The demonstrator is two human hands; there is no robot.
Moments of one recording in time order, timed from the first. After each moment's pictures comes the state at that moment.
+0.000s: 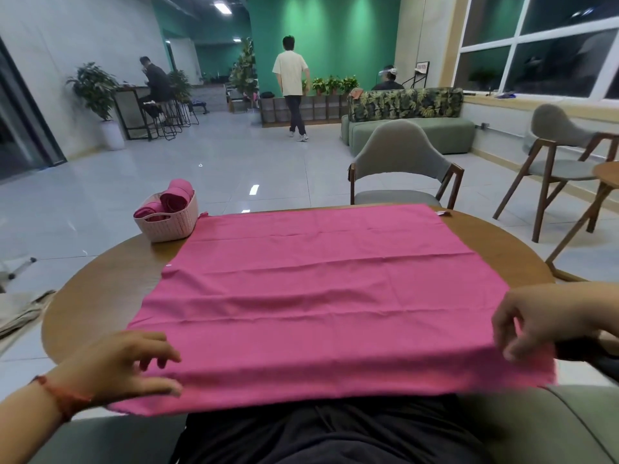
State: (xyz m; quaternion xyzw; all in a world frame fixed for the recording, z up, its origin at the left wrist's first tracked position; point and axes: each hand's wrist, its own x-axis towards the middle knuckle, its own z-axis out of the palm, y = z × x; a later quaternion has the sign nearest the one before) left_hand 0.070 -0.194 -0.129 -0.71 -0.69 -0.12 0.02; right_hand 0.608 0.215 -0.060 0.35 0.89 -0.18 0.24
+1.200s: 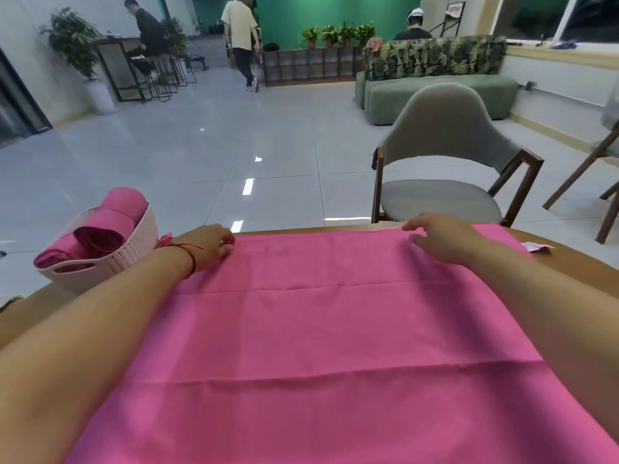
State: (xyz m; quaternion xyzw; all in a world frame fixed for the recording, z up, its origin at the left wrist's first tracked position) left_hand -0.174 0.258 -0.149 -0.55 -0.83 -0.03 -0.05; right_hand 0.271 0.535 -0.138 0.38 0.92 -0.10 -0.07
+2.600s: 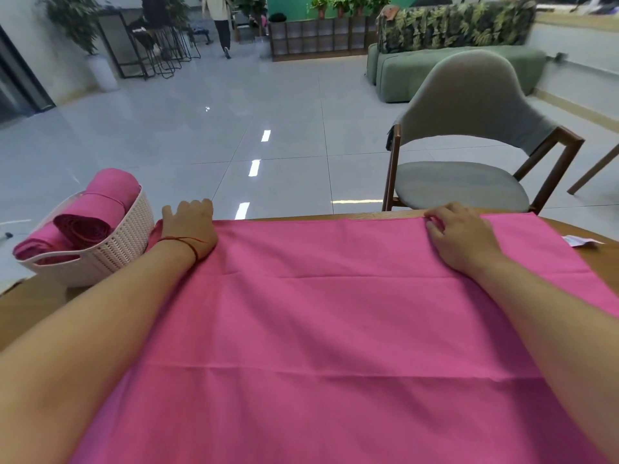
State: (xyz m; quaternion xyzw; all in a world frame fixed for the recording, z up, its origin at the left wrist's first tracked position) left_hand -0.205 0.273 -0.183 -0.40 -0.90 0.03 0.15; right_hand 0.251 0.551 -0.198 0.45 0.87 -0.05 -0.19
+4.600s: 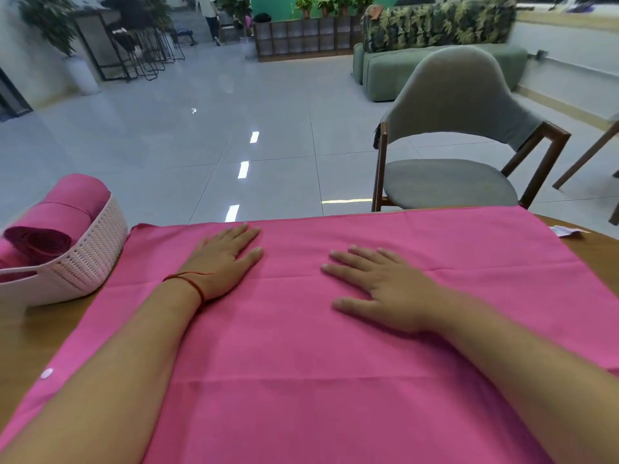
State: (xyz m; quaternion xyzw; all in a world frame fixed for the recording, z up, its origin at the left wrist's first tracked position) left_hand -0.118 0.281 -0.196 -0.55 -0.83 -0.06 -0.06; right_hand 0.217 0.425 -0.179 0.17 0.98 -0.09 0.02
